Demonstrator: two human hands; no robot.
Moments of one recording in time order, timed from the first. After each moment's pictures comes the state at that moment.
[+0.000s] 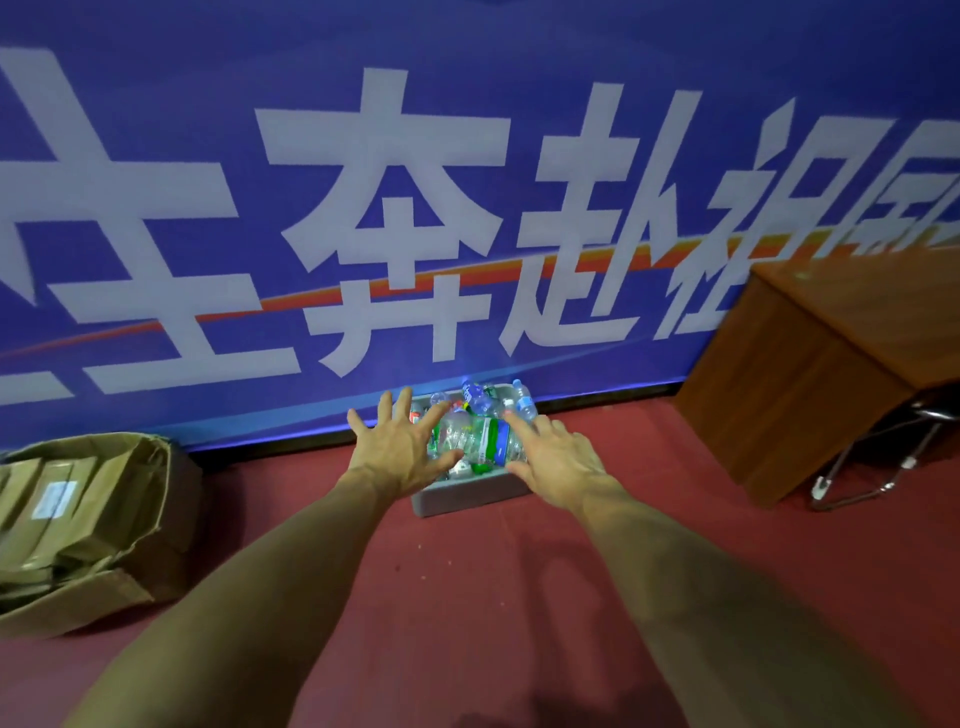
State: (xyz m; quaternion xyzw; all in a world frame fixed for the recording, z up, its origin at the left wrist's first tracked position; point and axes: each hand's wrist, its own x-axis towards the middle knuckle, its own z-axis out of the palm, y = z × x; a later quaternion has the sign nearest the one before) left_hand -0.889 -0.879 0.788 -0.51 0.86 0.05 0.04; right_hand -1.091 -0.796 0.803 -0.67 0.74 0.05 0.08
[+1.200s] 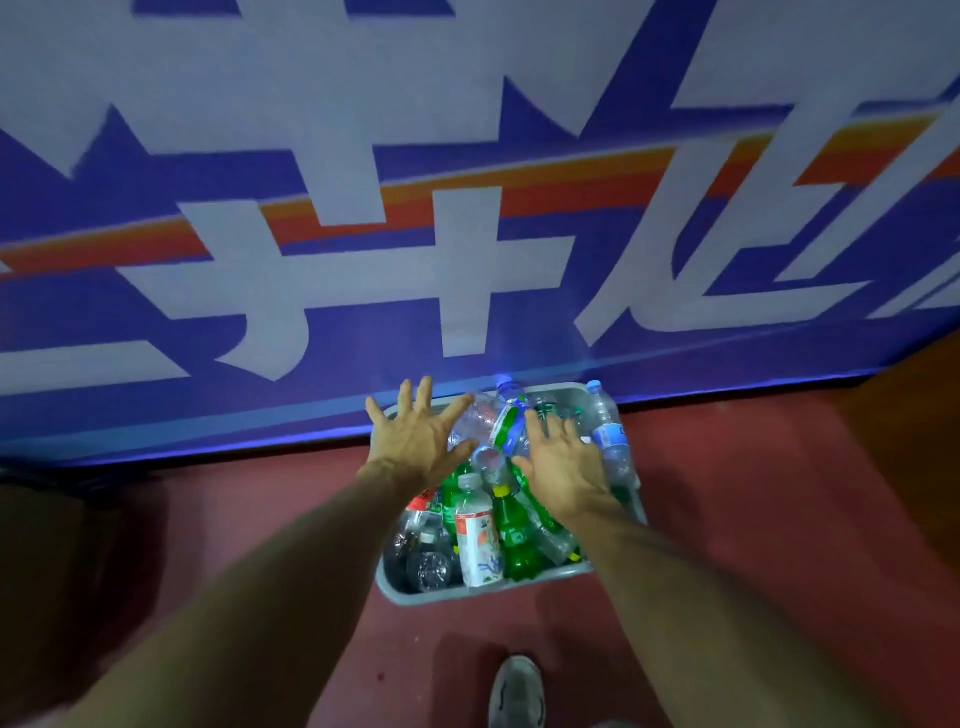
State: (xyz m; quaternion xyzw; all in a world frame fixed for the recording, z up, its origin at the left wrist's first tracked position) left_hand -1.064 -1.330 0.450 -0.52 0.83 0.11 0.14; right_hand -1.240 -1.263 0.448 -0.64 0.75 0.12 0.15
